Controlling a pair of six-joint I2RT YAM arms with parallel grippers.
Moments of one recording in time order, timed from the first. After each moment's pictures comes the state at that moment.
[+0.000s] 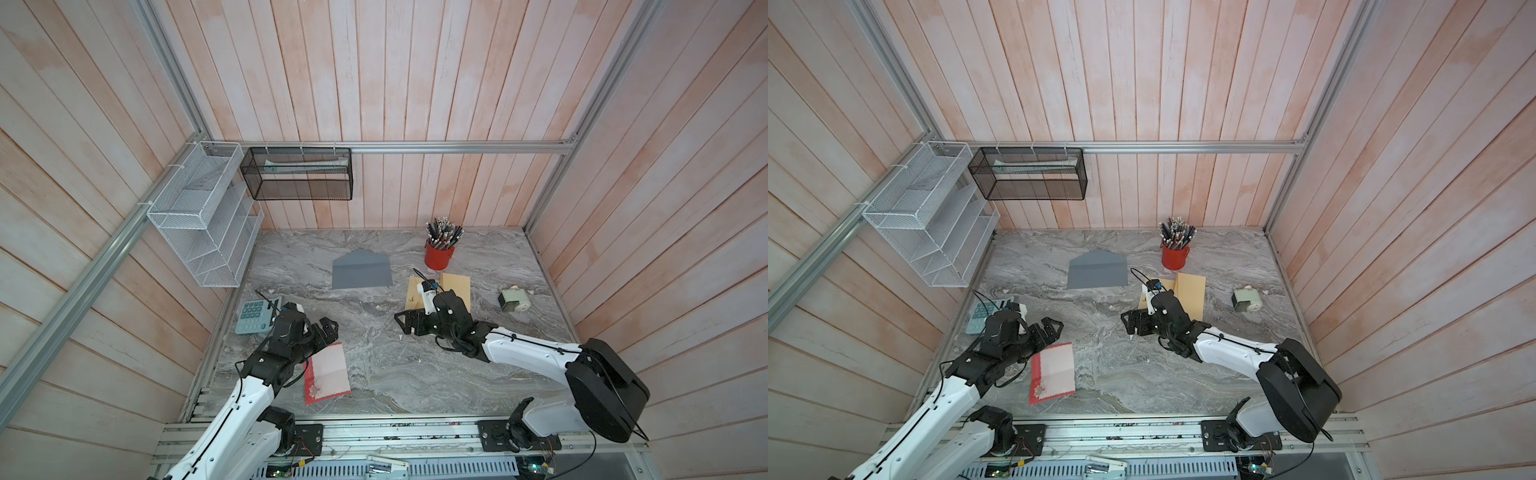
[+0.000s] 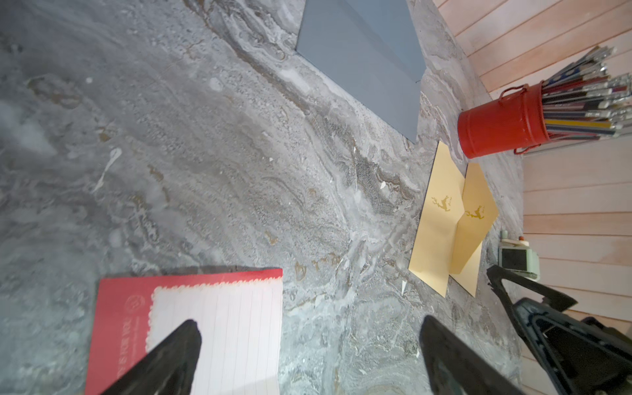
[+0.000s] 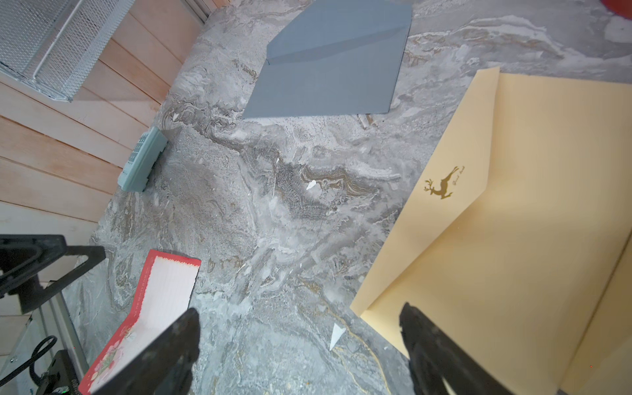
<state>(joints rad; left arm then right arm) -0.28 0.76 0.49 -0.52 0.13 -0.81 0.75 1.42 0.68 0.16 -0.08 0.56</state>
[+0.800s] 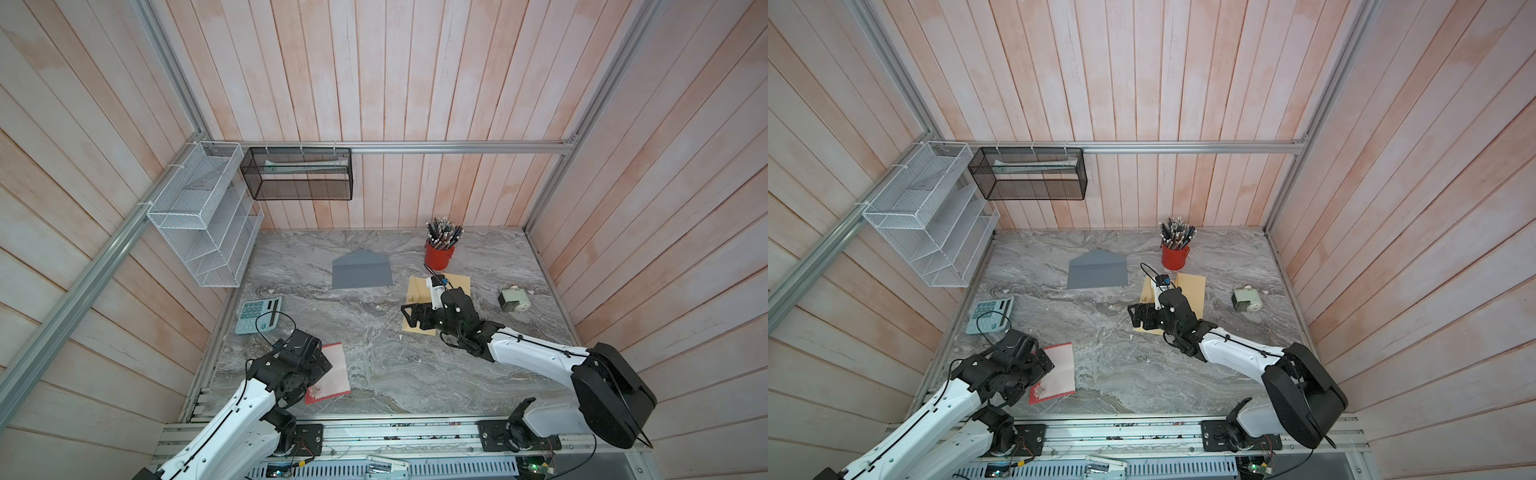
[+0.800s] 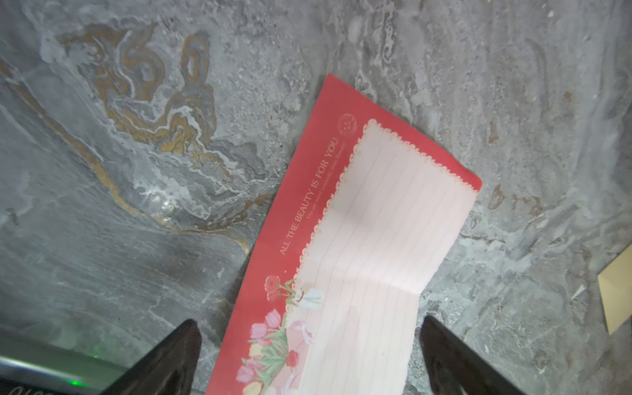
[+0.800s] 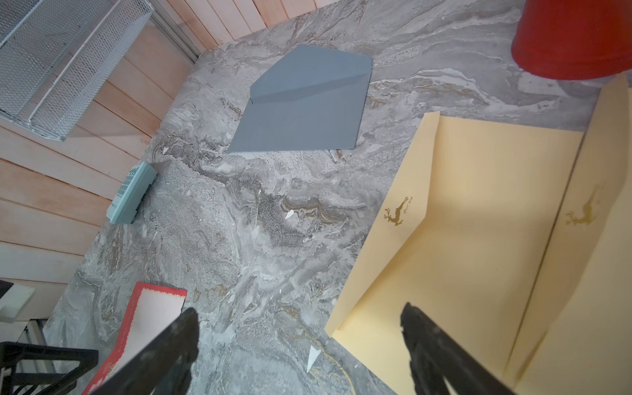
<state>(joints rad) -0.44 0.79 0.48 -0.95 -0.03 -1.14 0.70 1.38 0.65 0.20 -0.05 0.55</state>
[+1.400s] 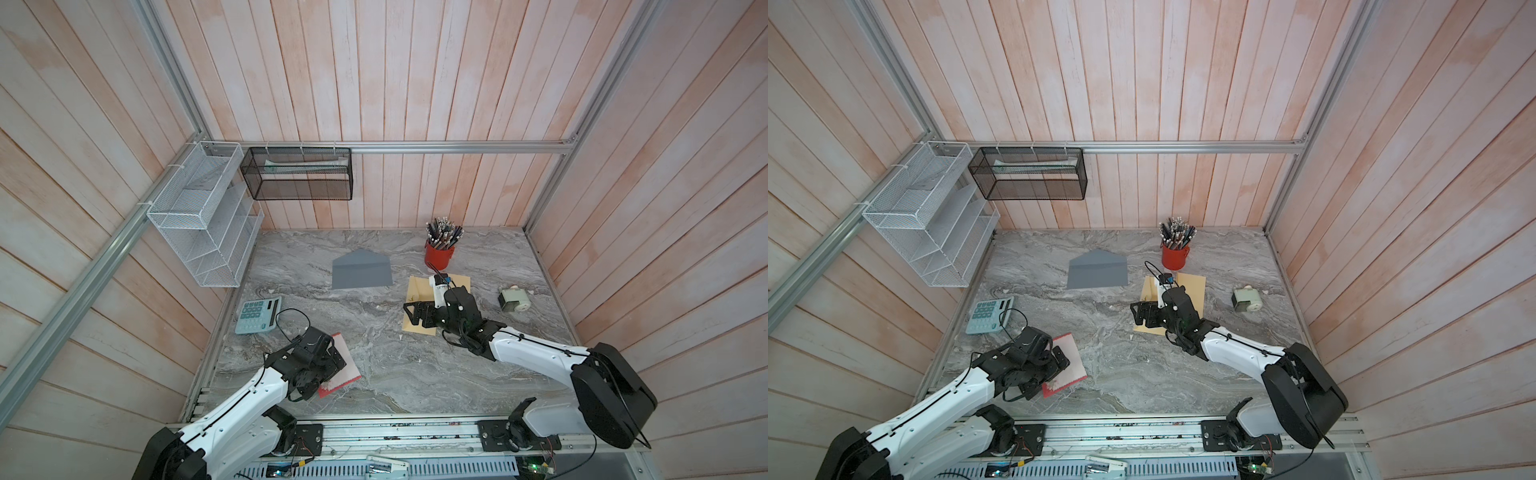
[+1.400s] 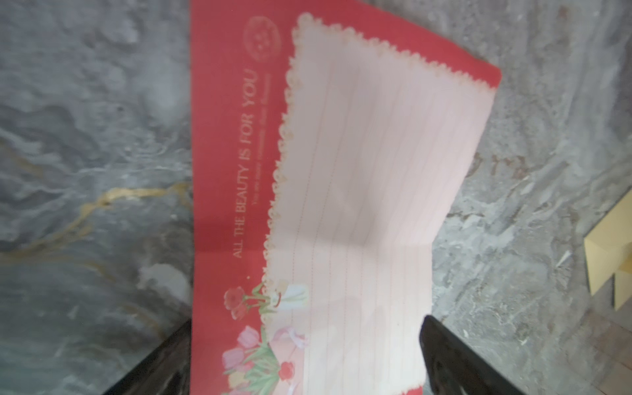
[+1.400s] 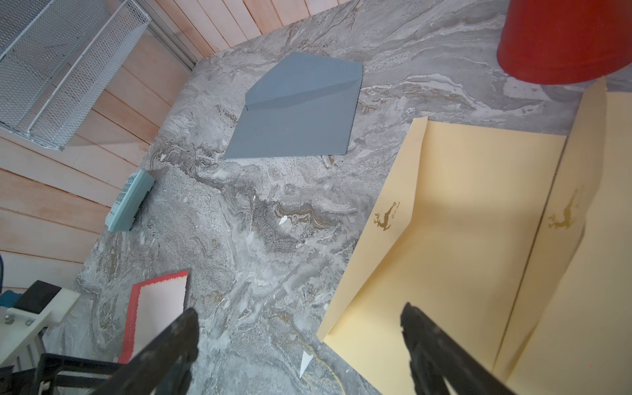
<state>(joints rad) -0.54 0.96 0.44 -0.66 0.07 -1.15 0.67 1.38 0.65 0.21 -0.07 0.55</state>
